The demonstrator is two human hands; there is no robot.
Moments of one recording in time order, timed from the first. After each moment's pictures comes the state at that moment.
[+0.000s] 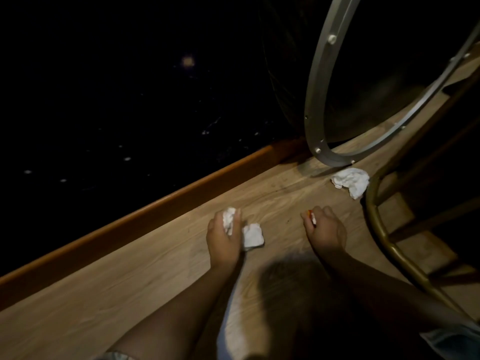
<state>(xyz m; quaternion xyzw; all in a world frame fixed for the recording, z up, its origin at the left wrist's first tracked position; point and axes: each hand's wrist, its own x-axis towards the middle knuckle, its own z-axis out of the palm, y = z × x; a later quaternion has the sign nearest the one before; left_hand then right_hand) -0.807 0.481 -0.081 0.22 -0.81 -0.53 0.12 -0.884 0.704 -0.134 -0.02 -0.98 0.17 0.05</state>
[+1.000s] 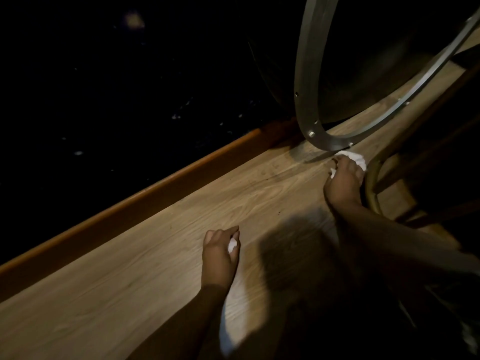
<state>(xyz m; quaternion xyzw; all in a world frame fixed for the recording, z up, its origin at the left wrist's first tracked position) -0.789 0.493 -0.130 0.13 -0.92 -0.36 0.04 -0.989 0.754 -0.141 -0.12 -0.97 0.20 0.09</state>
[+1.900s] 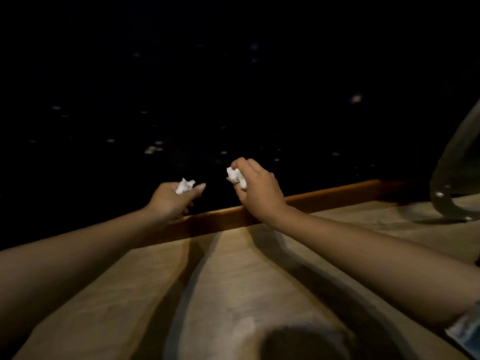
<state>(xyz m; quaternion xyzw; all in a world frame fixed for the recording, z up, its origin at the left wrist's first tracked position) -0.689 0.202 0.099 0.37 -0.80 -0.47 0.08 -0.804 0.358 0.074 0.44 -0.83 0.34 0.10</state>
